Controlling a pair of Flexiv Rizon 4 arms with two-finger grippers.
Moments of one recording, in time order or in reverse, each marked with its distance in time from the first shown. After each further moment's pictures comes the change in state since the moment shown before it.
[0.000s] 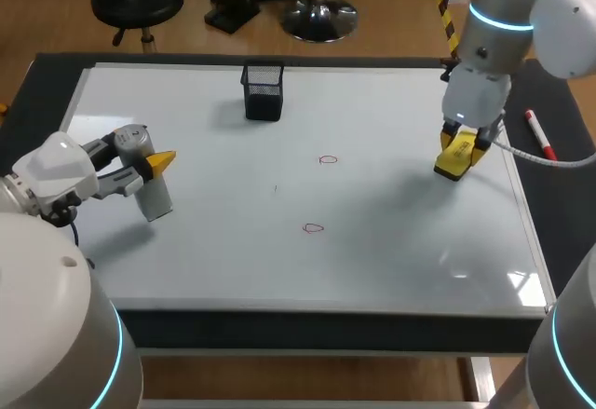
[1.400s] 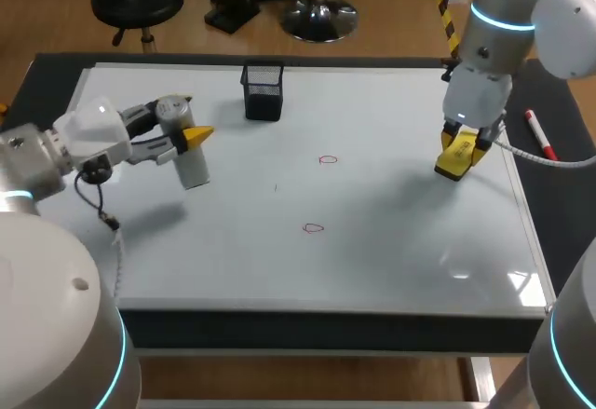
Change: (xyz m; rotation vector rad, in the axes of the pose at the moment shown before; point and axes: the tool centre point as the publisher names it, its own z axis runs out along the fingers) left arm 0.021 -0.029 0.077 0.082 0.237 0.046; right arm 0.001 0.000 -0.001 -0.001 -0.001 0.000
